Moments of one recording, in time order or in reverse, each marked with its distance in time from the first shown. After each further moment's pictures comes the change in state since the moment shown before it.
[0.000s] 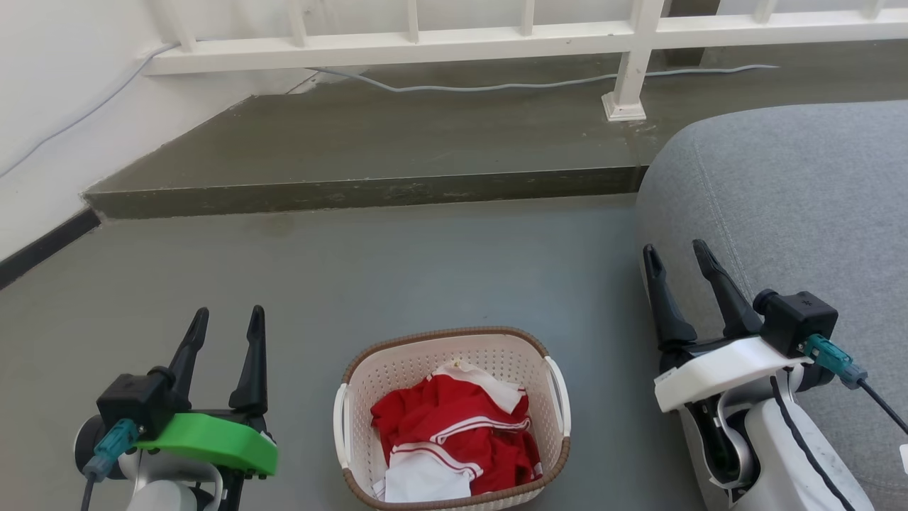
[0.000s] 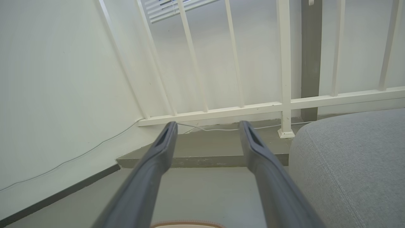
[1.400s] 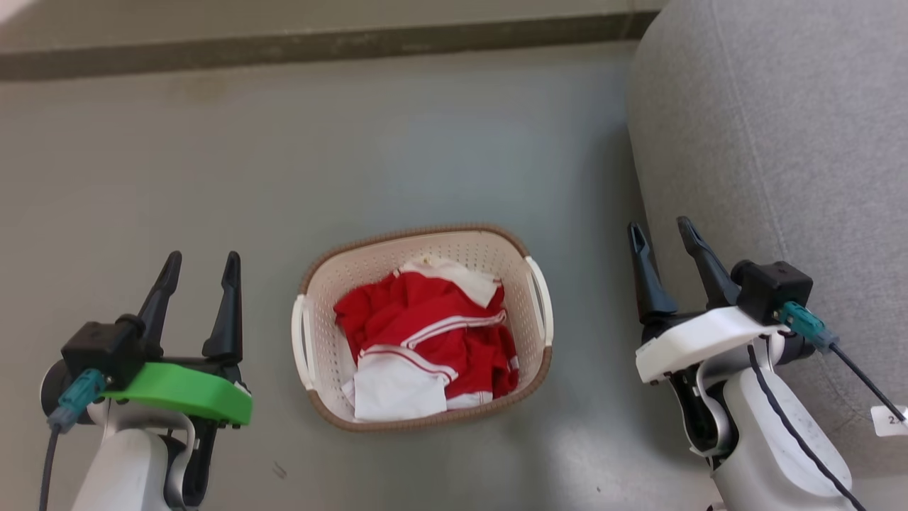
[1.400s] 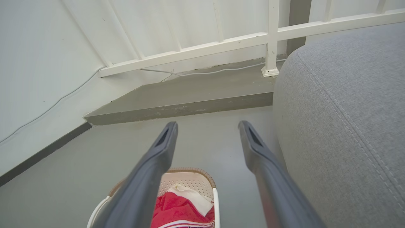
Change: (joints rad) left arm -0.108 0.055 -0.001 0.008 -0.014 -0.010 0.000; right arm -0.094 0.021 0.025 0.089 -0.008 -0.034 0.000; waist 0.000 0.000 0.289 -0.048
